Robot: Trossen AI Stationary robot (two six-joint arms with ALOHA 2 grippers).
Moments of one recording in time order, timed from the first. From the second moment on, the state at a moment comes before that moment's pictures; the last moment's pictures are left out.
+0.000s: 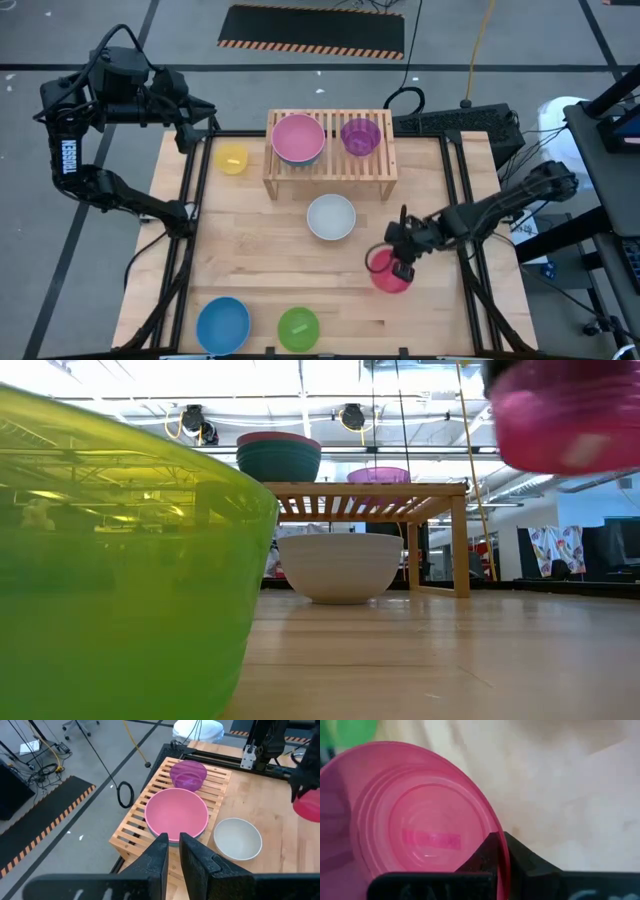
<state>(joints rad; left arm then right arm) 0.52 1.35 2.34 -1.57 0.01 0.13 0.37 1.24 0.92 -0.80 0.02 0.79</state>
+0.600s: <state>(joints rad) 0.52 1.35 2.34 -1.57 0.01 0.12 0.03 1.25 1.33 -1.10 0.19 0.39</state>
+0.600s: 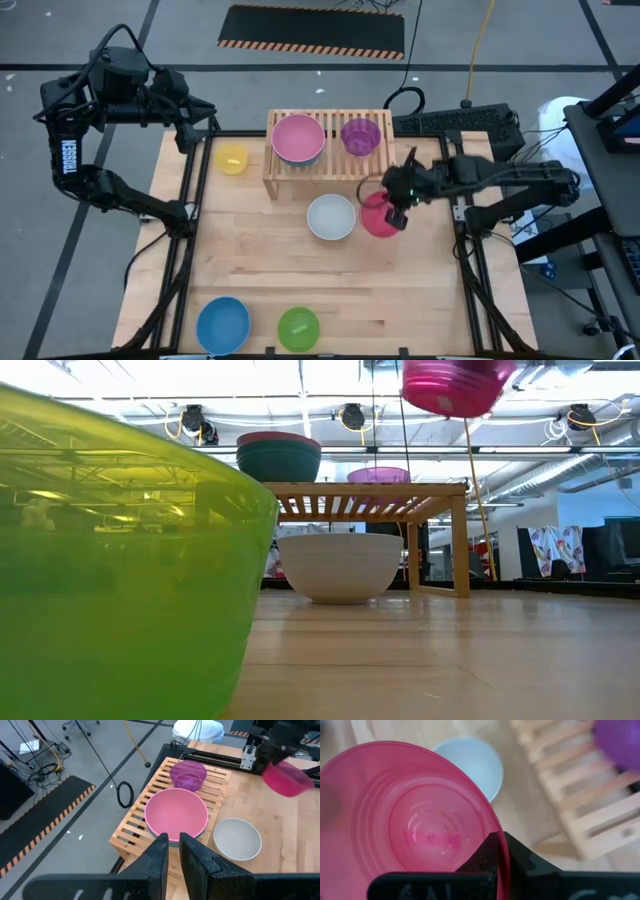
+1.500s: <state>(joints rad) 0.52 1.35 2.34 -1.57 0.01 0.14 -0.60 1.55 1.81 -1.13 0.04 -0.12</state>
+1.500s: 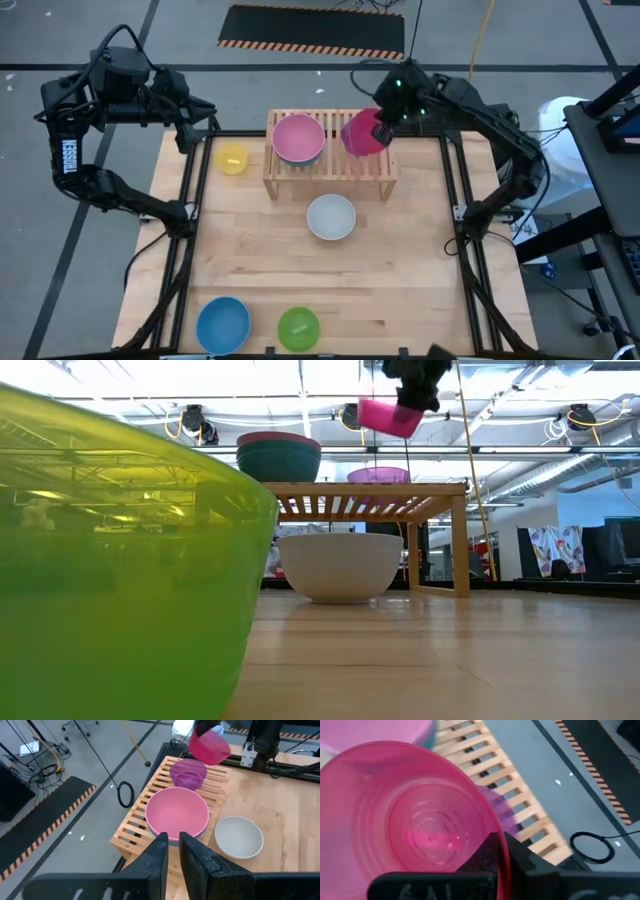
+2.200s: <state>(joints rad) 0.52 1.35 2.34 -1.57 0.00 0.09 -0.80 1.83 1.96 -1.25 -0.12 -0.36</state>
